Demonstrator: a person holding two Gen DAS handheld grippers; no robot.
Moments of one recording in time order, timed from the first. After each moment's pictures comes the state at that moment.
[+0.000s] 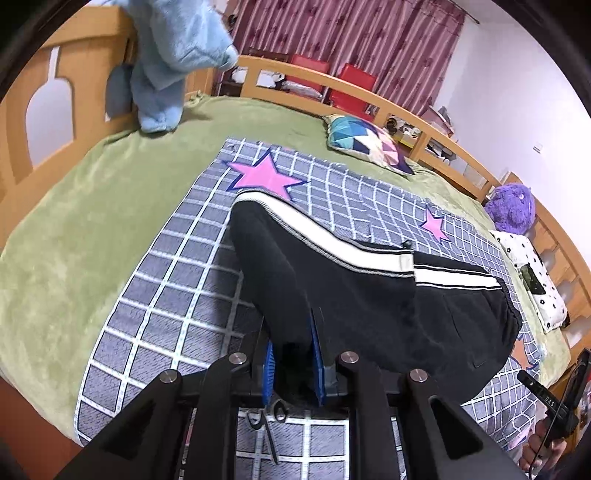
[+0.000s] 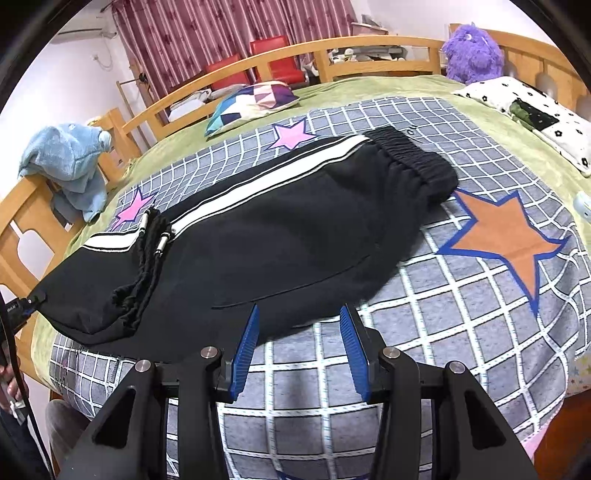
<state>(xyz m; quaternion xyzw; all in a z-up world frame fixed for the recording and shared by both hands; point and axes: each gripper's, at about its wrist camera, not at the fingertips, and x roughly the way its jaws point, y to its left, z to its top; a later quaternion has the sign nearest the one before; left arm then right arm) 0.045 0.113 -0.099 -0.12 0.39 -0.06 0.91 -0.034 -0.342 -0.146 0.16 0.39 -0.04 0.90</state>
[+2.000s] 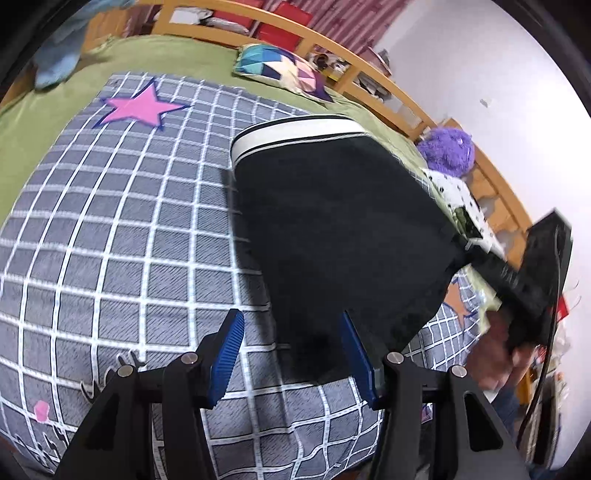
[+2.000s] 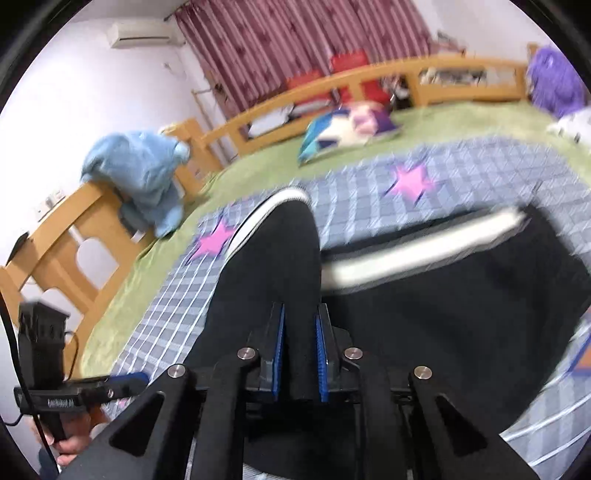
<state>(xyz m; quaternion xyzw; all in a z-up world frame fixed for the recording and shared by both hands) 0.068 0.006 -0.127 -0.14 0.48 -0.23 0.83 0.074 -0.283 -0.095 0.16 0.33 0.11 0.93</state>
